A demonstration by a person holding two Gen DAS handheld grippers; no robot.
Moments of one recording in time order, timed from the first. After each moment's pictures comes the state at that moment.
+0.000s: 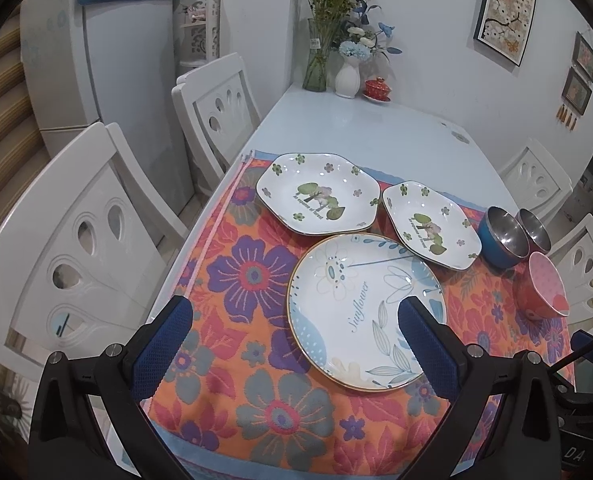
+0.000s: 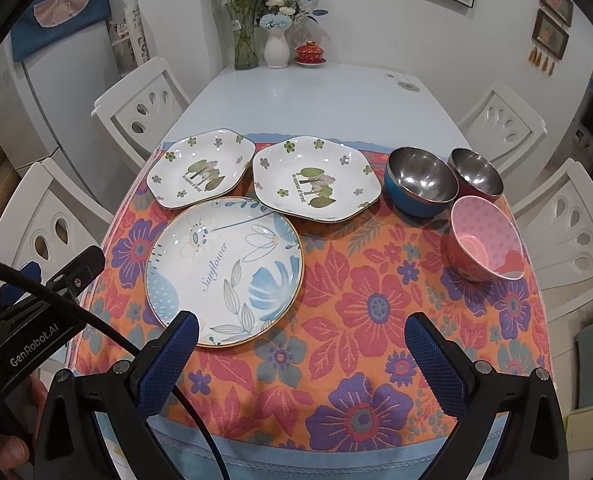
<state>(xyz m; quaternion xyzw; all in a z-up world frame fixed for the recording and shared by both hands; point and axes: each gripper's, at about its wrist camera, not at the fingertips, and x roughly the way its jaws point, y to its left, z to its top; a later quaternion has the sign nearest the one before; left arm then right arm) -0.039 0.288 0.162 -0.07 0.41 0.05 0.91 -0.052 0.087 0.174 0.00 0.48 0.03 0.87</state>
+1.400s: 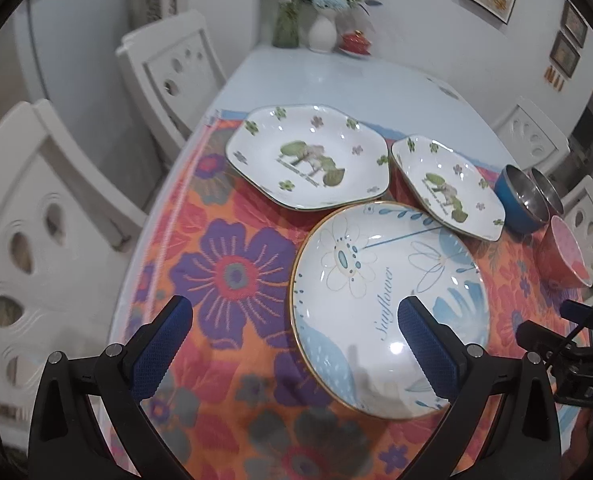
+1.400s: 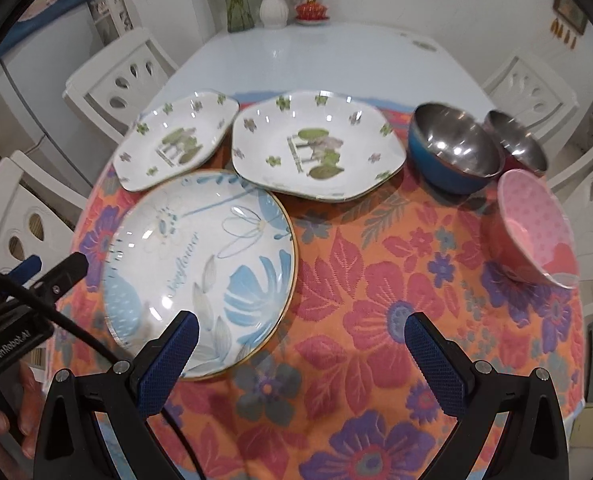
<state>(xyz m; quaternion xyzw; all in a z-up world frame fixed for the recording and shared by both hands) 0.030 0.306 0.089 -0.05 0.47 -0.02 0.88 0.020 0.073 0.093 0.02 0.54 0.05 0.84</state>
